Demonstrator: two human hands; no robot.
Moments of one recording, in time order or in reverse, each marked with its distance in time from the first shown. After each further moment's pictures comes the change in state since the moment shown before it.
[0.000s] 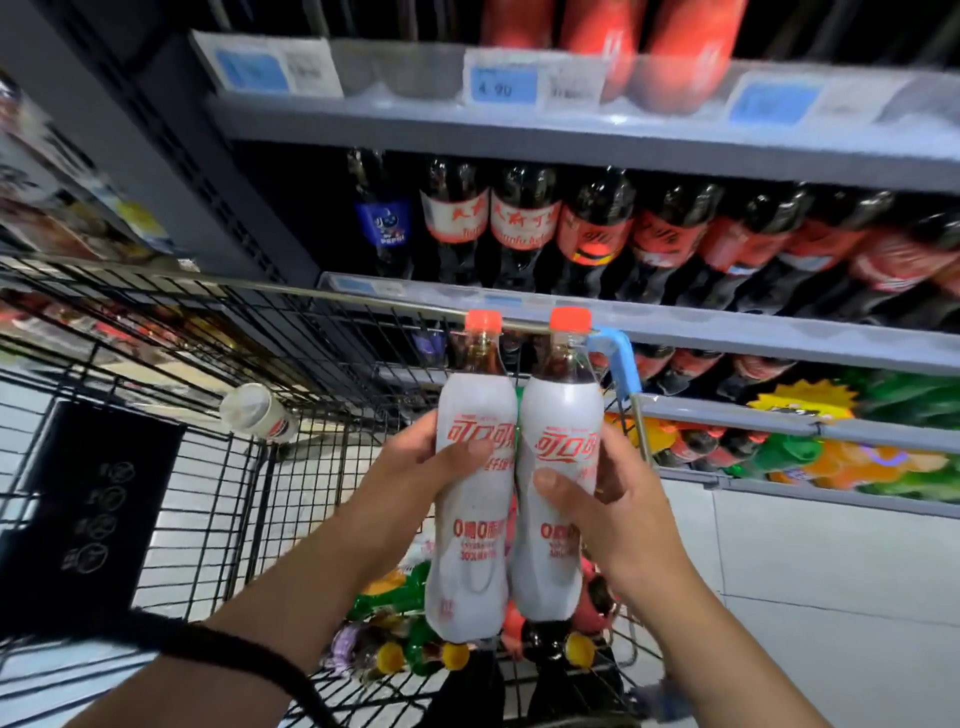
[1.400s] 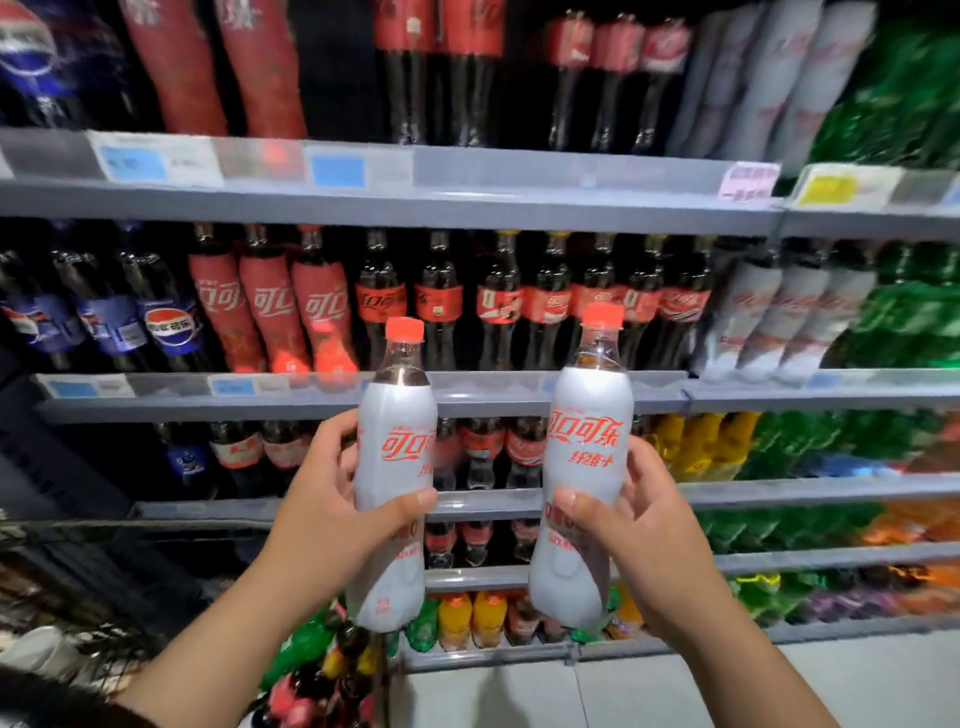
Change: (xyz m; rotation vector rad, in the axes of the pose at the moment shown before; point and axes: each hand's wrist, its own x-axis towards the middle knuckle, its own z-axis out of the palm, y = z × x) left_hand -0.034 0.141 0.267 0.237 0.066 0.672; right_hand -0.108 -0.215 -0.274 -0.064 0.201 -0.369
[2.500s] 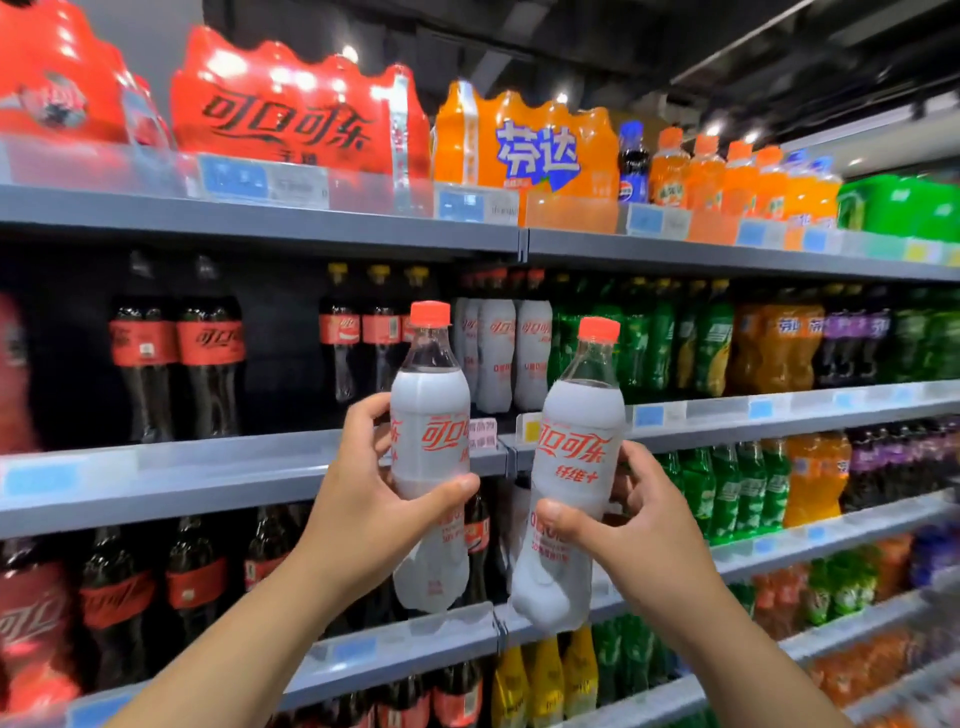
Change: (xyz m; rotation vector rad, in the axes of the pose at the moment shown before) left_hand 0.143 0.186 0.238 0.081 -0.181 0.595; right_hand 0.066 -0.178 -0.205 -0.239 0.275 -0.437
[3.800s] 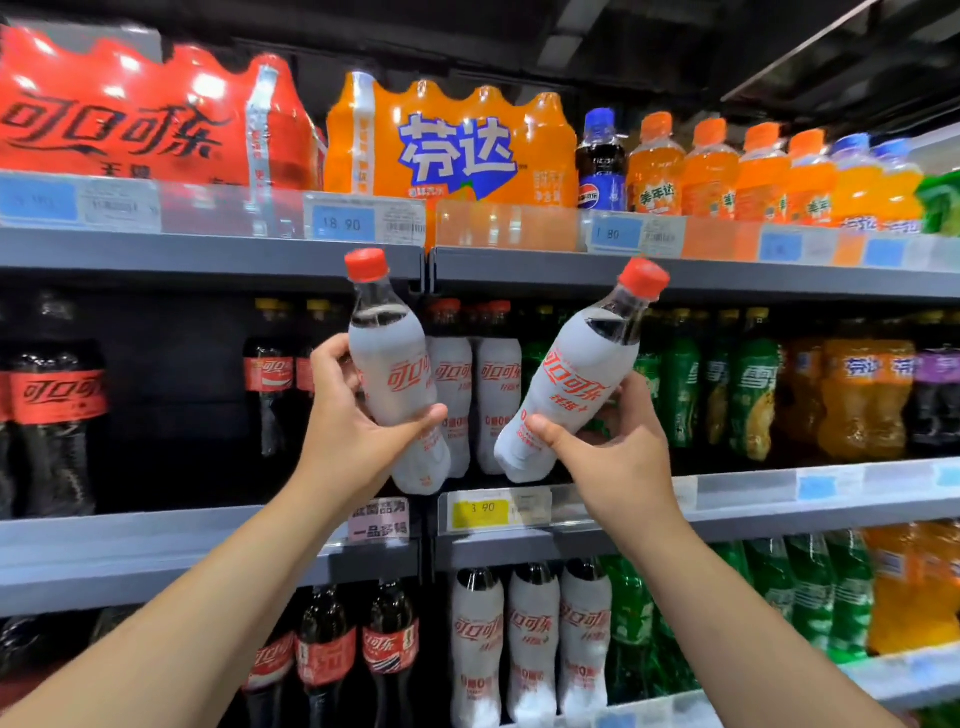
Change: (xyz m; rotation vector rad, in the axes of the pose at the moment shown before) left_hand 0.173 -0.045 0.104 0.041 0.251 0.205; right_hand 0.215 0.077 -0.073 0.151 0.137 -0.324
